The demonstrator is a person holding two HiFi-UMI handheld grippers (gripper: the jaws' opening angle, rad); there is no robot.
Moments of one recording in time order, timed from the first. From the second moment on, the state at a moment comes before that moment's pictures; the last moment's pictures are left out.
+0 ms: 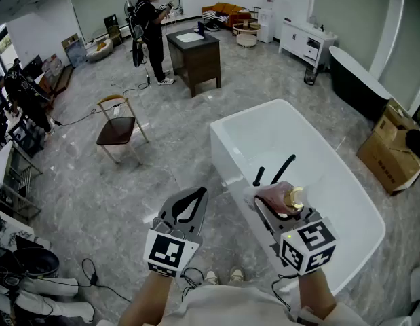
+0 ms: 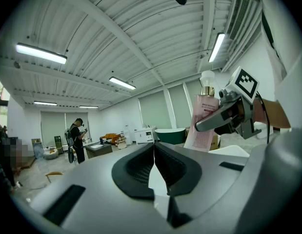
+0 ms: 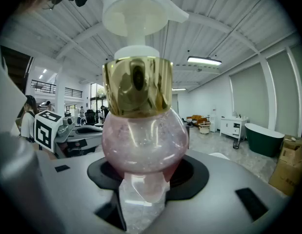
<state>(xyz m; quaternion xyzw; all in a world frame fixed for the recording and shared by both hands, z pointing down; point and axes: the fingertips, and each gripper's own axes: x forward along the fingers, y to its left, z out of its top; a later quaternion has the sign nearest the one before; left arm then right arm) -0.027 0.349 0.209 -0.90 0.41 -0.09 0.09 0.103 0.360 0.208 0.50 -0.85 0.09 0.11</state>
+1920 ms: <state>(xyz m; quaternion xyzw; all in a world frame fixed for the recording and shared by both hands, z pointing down) -0.019 0.164 0.266 -0.88 0.45 -0.11 0.07 0.130 0.170 0.297 0.48 -0.85 0.13 0.16</state>
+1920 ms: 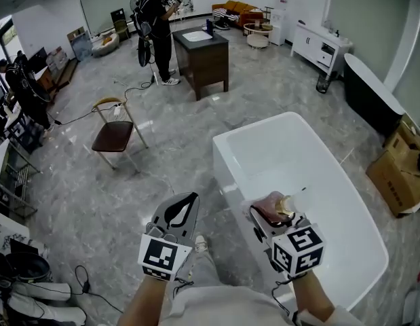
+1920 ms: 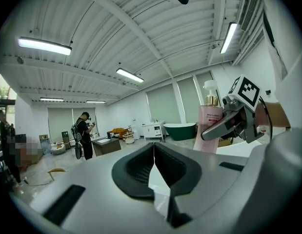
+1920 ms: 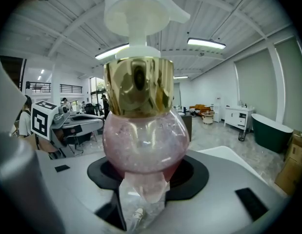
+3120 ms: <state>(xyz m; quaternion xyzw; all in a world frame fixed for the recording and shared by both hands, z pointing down) -0.074 -0.200 0.388 -0.92 0.34 -0.18 -0.02 0.068 -0.201 0.424 0.56 -0.76 0.23 0.22</state>
